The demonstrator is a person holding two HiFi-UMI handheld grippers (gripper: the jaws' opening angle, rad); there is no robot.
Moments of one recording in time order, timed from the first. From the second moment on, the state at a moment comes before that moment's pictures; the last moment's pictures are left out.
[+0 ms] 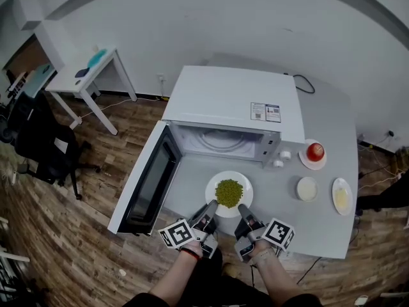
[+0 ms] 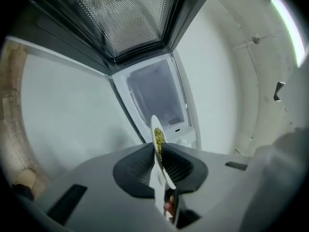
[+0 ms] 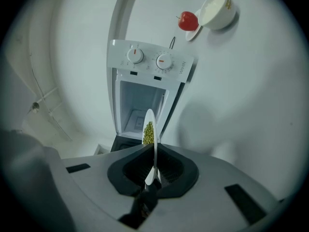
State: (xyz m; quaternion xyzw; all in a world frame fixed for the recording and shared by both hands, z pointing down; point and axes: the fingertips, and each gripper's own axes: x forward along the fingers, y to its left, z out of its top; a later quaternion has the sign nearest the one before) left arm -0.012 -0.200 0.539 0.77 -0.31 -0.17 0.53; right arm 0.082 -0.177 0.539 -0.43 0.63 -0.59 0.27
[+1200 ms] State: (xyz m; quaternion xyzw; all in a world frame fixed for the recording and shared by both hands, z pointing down) left arm -0.007 -0.093 0.523 0.76 -0.33 -0.16 0.53; right arm 0.088 -0.069 0.526 -0.43 0.61 -0.61 0.27
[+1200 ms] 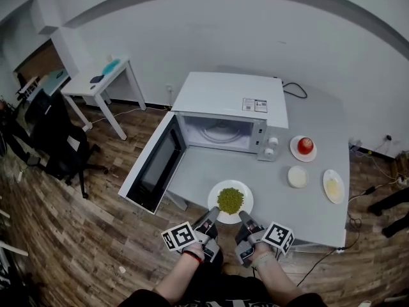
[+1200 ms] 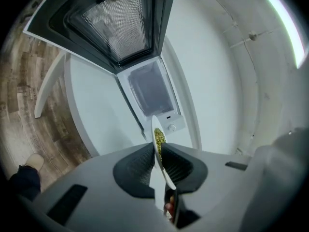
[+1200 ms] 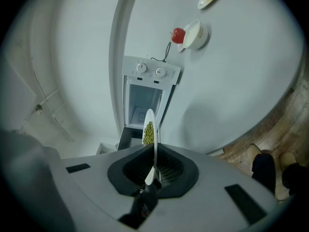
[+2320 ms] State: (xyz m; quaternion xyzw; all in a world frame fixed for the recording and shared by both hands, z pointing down) left arm -0.021 -0.032 0.522 0.76 -0.35 -0.16 0.53; right arm 0.075 -0.011 0.528 -0.41 0.61 -0.63 0.25
